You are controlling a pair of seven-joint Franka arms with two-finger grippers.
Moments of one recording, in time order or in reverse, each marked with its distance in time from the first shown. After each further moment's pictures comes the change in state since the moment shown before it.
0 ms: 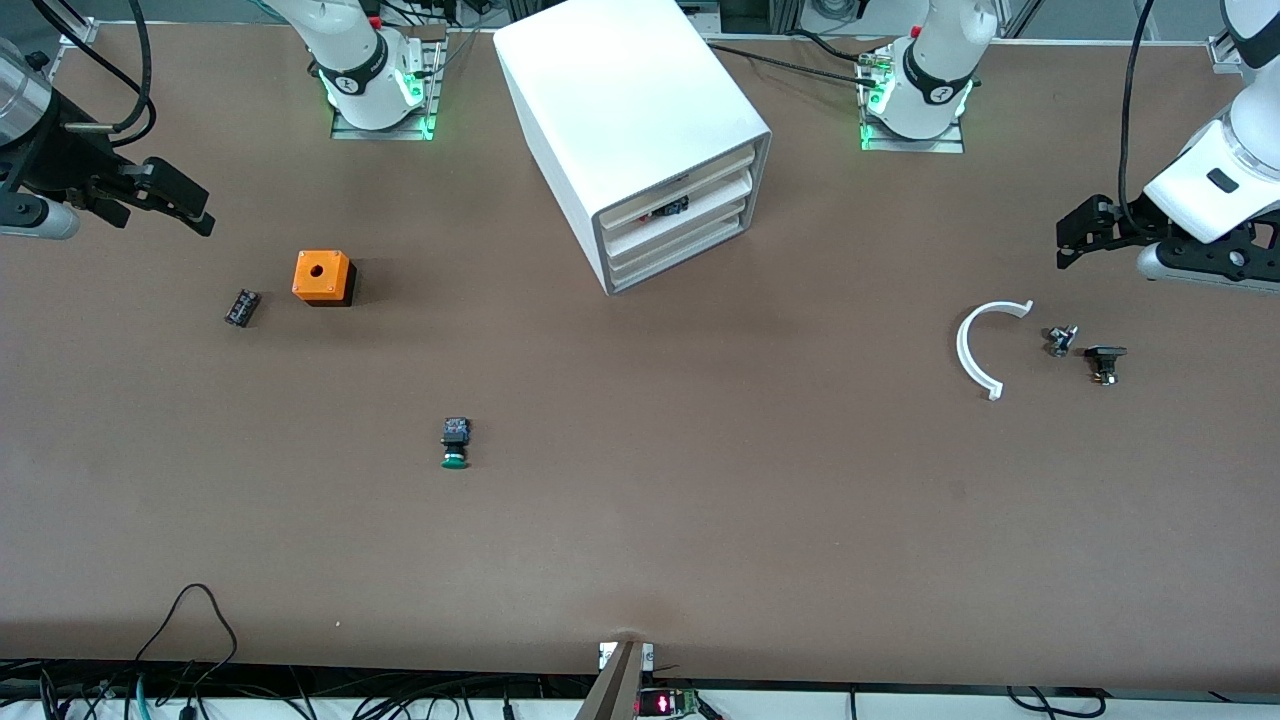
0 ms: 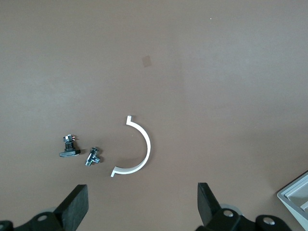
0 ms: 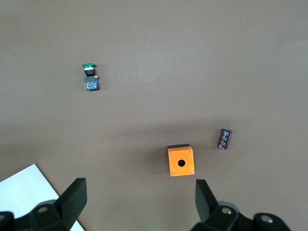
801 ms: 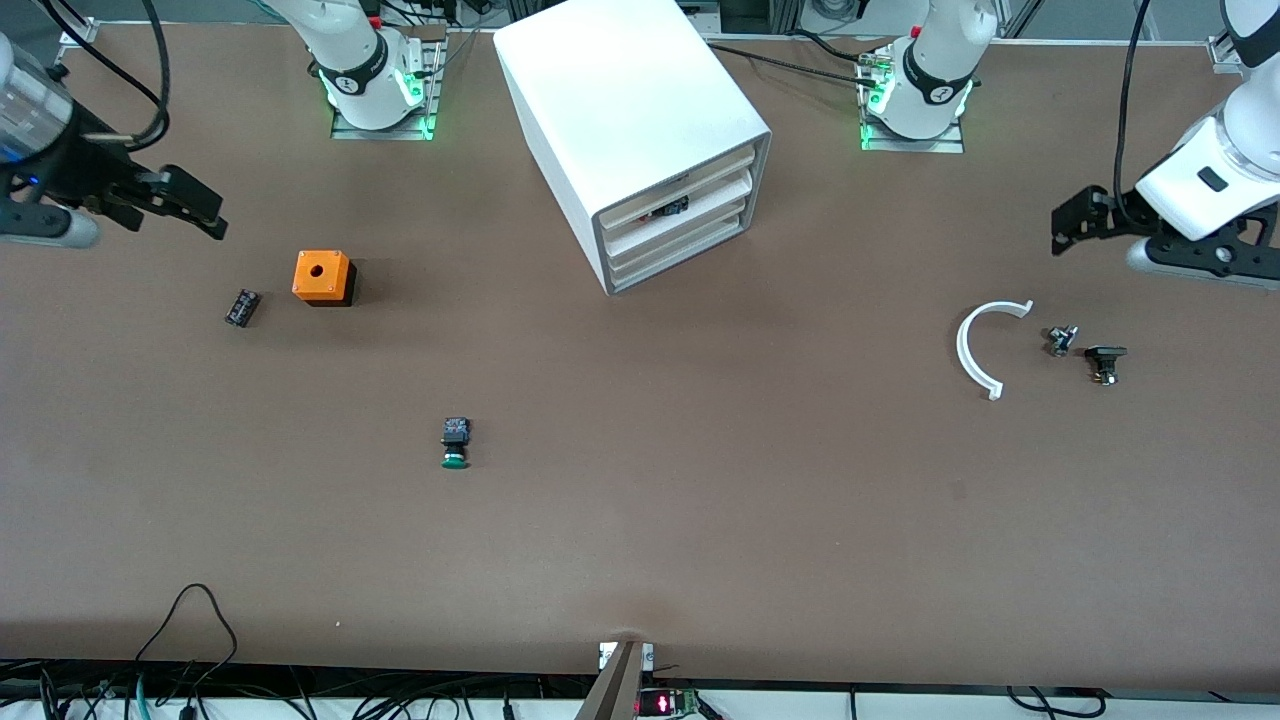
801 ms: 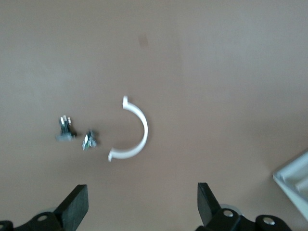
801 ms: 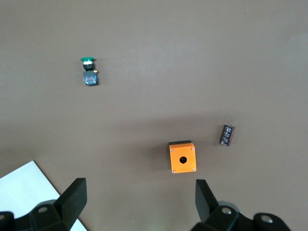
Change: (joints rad) left arm -0.001 0.002 -0.002 0.013 -0.001 -0.151 0.000; right arm 0.016 0.025 0.007 -0.013 -0.004 -0.007 0.013
